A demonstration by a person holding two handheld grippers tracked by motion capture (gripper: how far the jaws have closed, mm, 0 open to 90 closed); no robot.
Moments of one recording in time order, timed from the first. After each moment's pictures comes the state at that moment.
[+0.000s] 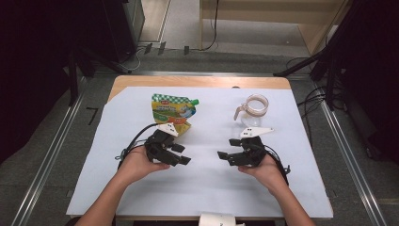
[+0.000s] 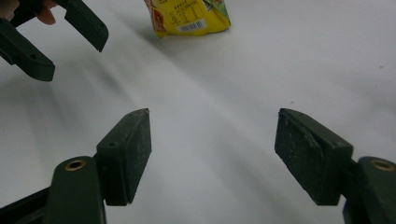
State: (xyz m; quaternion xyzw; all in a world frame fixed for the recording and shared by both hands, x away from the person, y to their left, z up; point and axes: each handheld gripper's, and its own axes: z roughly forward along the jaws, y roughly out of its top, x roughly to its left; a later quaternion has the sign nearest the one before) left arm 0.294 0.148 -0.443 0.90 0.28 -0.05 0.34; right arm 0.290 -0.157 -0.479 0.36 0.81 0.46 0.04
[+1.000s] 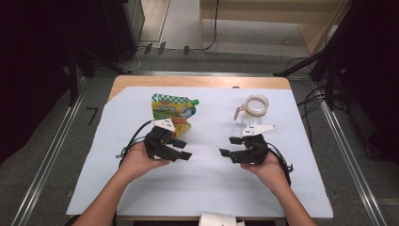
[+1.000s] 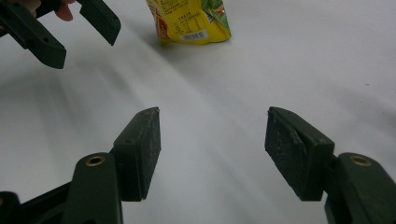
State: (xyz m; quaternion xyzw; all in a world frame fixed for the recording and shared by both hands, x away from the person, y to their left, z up) left arm 0.303 0.154 -0.440 0.88 0.28 -0.06 0.39; right arm 0.292 -0.162 -0.467 0.34 0.82 0.46 0.05
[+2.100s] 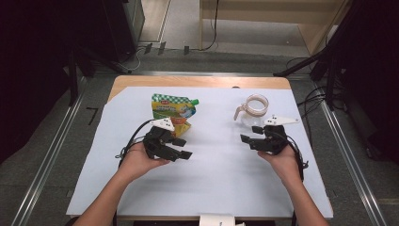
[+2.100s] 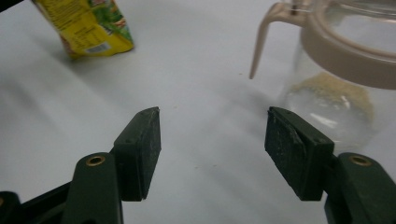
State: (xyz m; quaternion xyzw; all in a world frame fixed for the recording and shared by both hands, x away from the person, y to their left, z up) left arm 0.300 0.154 -0.436 0.87 0.27 -0.05 0.40; right arm 0.318 -0.218 -0.469 0.42 0.78 0.45 0.12
